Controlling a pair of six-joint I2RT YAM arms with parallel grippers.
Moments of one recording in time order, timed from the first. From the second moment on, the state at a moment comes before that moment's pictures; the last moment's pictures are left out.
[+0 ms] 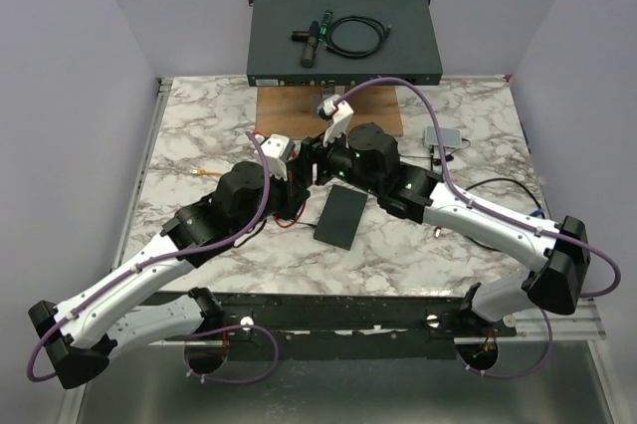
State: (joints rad) left arm -0.88 0.90 0.97 -0.46 -0.15 -0.46; right arm 0.98 1.44 1.28 -0.04 0.04 0.31
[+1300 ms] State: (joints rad) left arm -0.88 0.62 1.01 -0.50 -0.01 -0.24; right arm 1.07 1.15 1.19 -0.13 0.18 0.12
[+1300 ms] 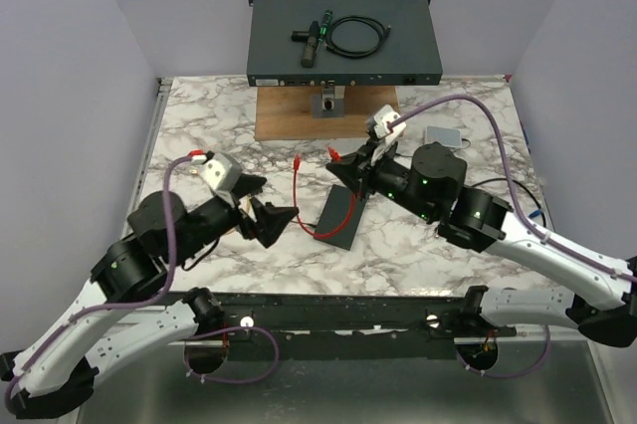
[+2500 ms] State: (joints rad) left arm -0.88 0.47 0.92 -0.34 0.73 -0.18; right arm 1.07 1.16 1.26 -0.49 -0.68 -0.05
